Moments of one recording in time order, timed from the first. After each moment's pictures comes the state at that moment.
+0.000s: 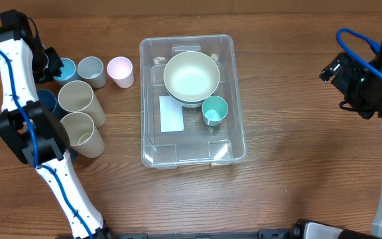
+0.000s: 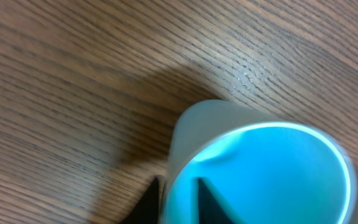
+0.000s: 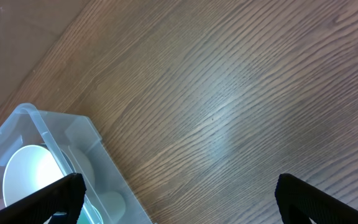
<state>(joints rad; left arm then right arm) 0.37 2.49 2.39 -1.27 0.05 -0.20 -0.22 1.44 1.61 -1.19 -0.09 0.51</state>
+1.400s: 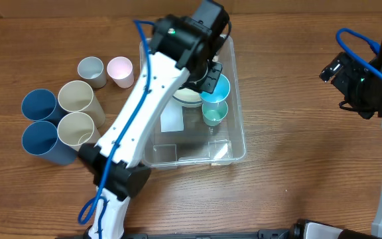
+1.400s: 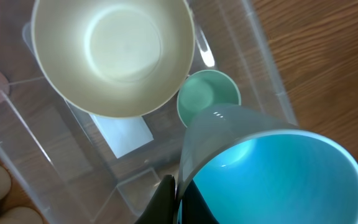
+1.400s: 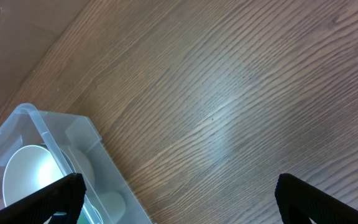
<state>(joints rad) -0.59 2.15 2.50 -1.64 0.02 -0.21 -0.22 1.44 1.61 -1.19 -0.09 0.51</state>
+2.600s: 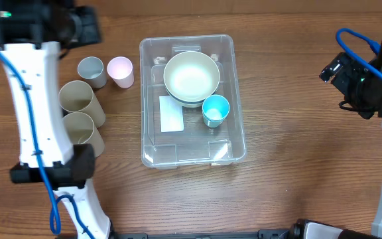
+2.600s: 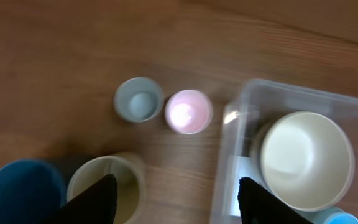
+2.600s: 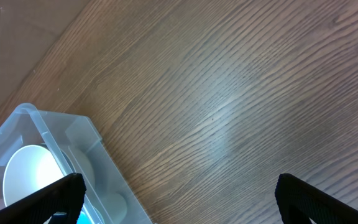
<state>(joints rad) 0.03 2.10 2.76 -1.68 0.01 -0.23 -0.22 1.44 1.61 -1.19 -0.09 0.51</state>
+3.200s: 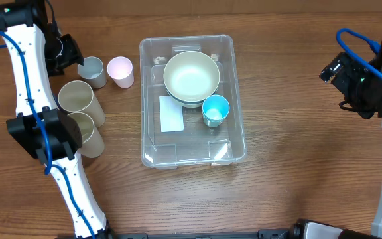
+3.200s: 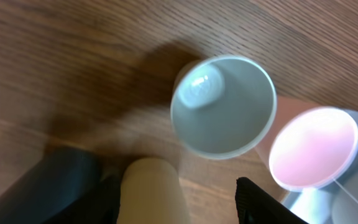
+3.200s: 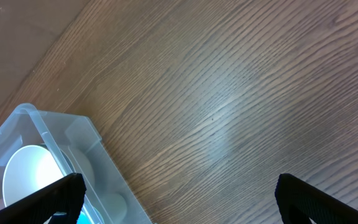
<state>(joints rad) 0.24 2.46 2.62 -1.59 0.11 -0.23 -0.22 1.44 1.61 -1.19 -0.09 0.51</state>
